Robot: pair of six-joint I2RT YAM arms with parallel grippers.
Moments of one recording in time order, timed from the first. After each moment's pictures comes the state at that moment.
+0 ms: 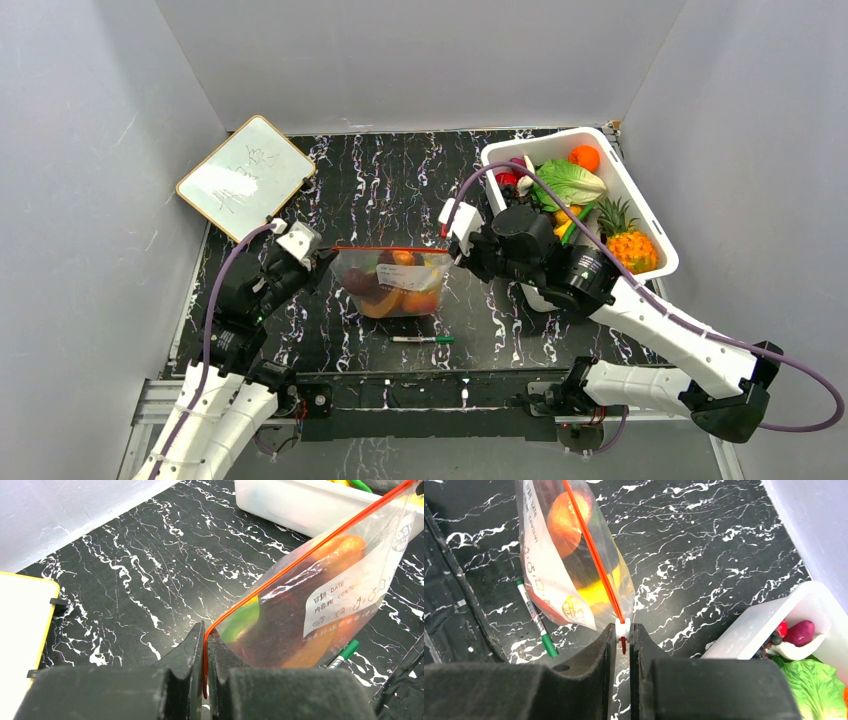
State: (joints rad) left arm -0.32 0.50 0.63 -0.33 0.32 0.16; right arm 0.93 1.04 1.15 -0.61 0.01 -0.32
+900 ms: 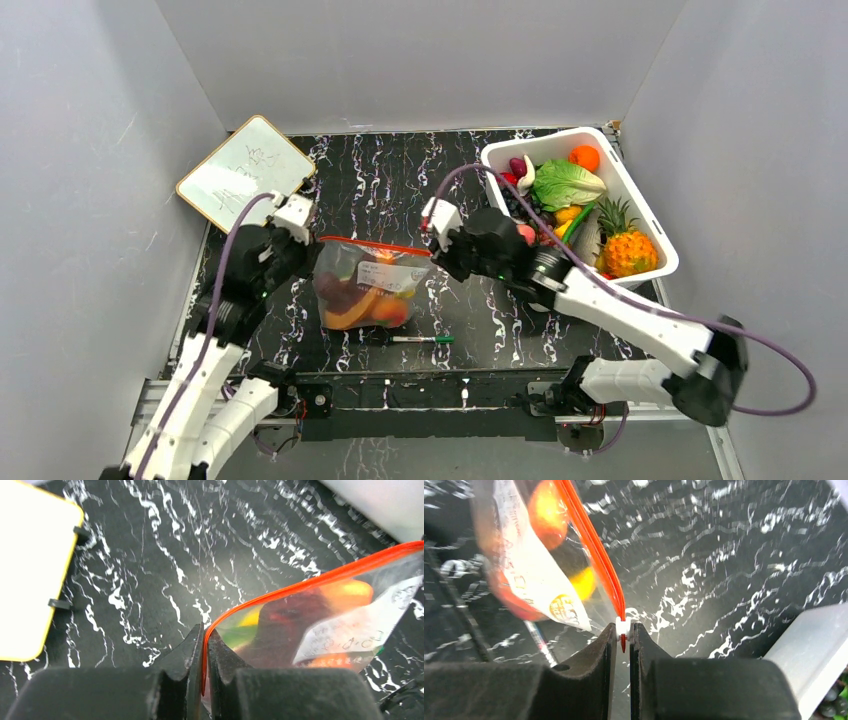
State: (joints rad) left arm -0.32 0.64 0.81 -0.54 0.15 0.08; right arm 0.91 1.10 1.02 -0.35 -0.05 -0.18
